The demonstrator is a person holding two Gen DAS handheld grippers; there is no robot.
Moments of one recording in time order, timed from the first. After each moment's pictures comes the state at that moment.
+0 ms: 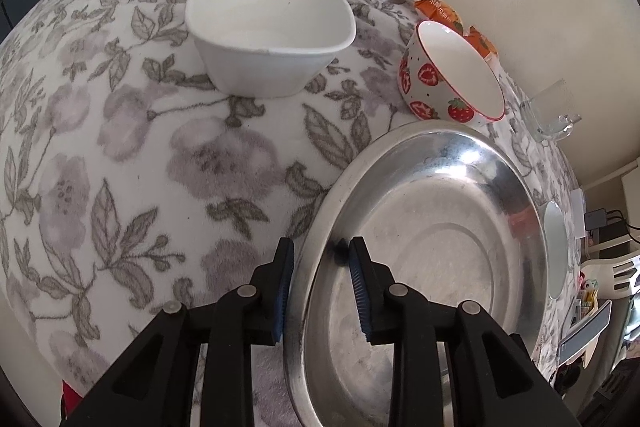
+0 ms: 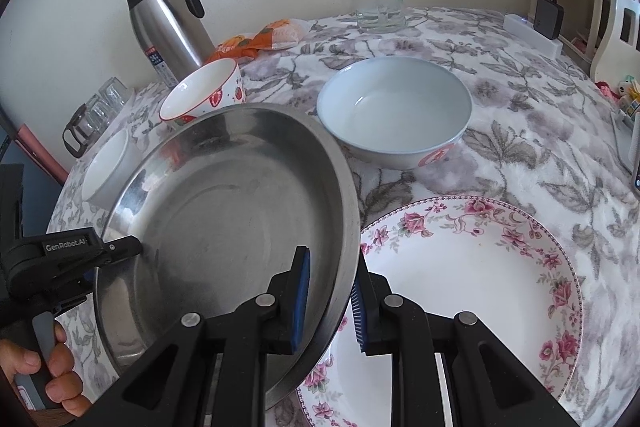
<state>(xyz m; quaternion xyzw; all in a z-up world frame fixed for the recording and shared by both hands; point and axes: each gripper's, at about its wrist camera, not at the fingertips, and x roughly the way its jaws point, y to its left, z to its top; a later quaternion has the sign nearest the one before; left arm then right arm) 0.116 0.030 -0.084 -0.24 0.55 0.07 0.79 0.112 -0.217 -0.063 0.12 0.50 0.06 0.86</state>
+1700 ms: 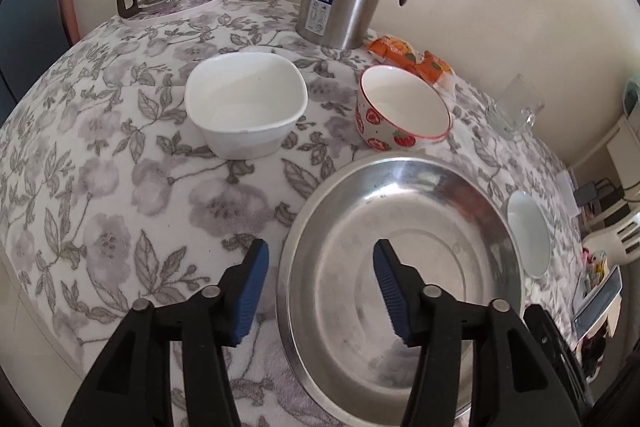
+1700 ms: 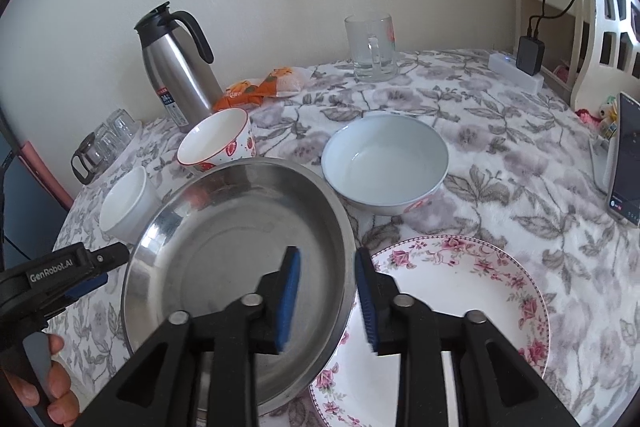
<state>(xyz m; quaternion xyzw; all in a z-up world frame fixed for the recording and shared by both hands) 0.094 0.012 -0.025 -0.16 0.50 0.06 0.85 0.099 -0.220 -0.024 0.13 0.44 0.04 0.89</state>
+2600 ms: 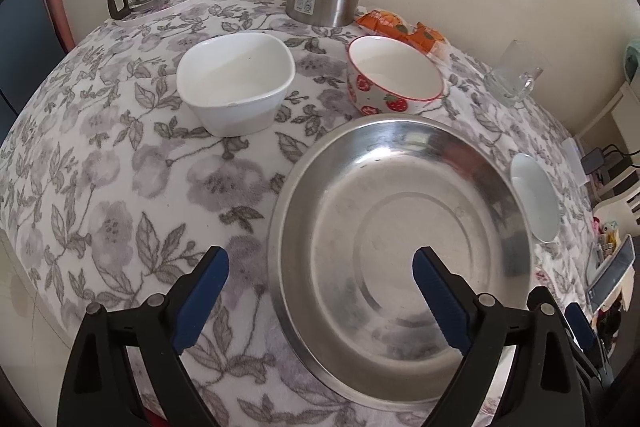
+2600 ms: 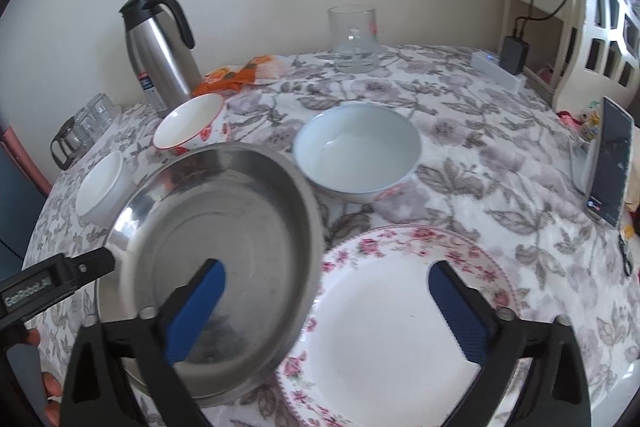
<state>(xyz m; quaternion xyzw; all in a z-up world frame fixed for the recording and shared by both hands) 0.082 -0.007 -0.029 -0.13 0.53 0.05 0.84 0.093 -0.233 -0.025 0.10 0.46 0.00 0.88</state>
